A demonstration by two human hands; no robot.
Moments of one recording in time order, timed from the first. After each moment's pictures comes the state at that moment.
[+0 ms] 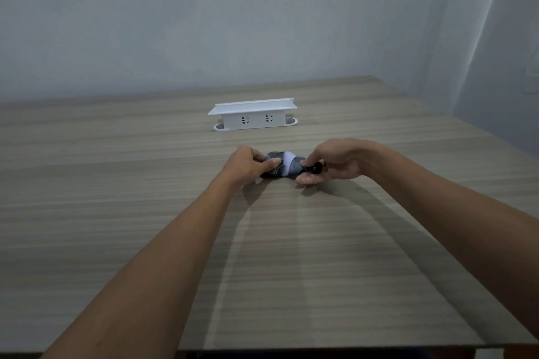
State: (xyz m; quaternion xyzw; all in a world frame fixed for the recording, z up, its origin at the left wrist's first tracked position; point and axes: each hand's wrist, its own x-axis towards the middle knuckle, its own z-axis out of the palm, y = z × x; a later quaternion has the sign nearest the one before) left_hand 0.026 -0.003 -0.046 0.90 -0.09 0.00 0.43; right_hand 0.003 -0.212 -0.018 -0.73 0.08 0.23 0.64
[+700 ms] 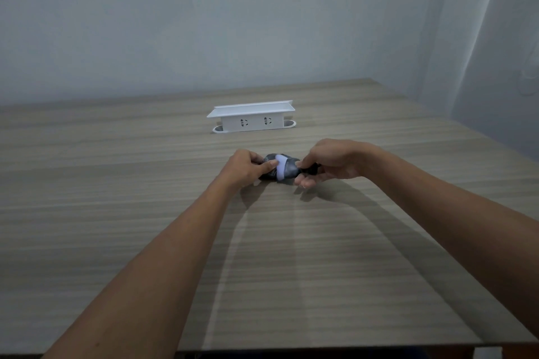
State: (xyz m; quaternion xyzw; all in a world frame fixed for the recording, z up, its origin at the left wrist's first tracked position) left_hand 0.026 -0.002 -0.049 0.90 -0.09 0.00 0.43; right_hand 0.003 -0.212 -0.015 -0.78 0.01 0.21 0.58
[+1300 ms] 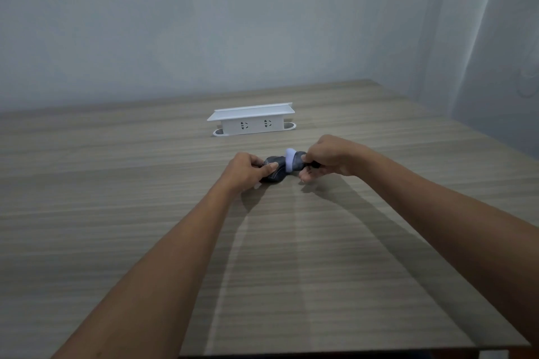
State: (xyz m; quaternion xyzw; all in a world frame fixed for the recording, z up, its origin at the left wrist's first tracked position) left_hand 0.027 -0.004 -0.051 0.90 -0.09 0.00 0.43; right_hand 0.014 -0.209 -0.018 -0.81 0.04 0.10 0.57
